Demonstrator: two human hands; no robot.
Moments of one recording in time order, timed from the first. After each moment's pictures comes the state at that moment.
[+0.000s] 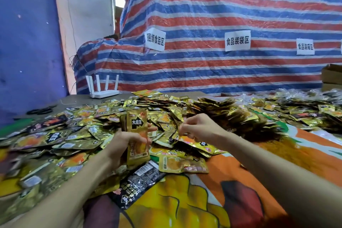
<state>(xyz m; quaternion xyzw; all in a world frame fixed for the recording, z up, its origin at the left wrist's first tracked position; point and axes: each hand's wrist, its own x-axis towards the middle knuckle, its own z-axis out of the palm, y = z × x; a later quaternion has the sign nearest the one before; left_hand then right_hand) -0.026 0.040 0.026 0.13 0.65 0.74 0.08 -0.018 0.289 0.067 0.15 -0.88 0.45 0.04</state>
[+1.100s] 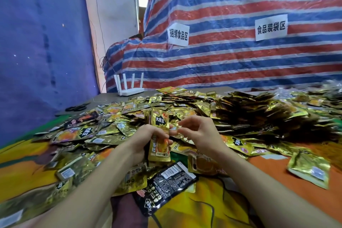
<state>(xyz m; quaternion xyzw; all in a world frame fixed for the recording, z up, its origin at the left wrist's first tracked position) -0.043 0.029 0.029 0.03 0.67 0.74 0.10 -0.060 0.217 0.014 0.22 -0.80 0.52 0.19</state>
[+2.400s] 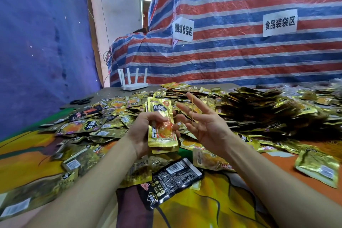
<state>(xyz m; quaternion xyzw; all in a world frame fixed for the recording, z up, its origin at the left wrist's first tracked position) -0.036 0.024 0.035 0.13 0.46 0.85 0.20 -0.052 0.215 0.030 0.20 -0.44 0.87 -0.13</state>
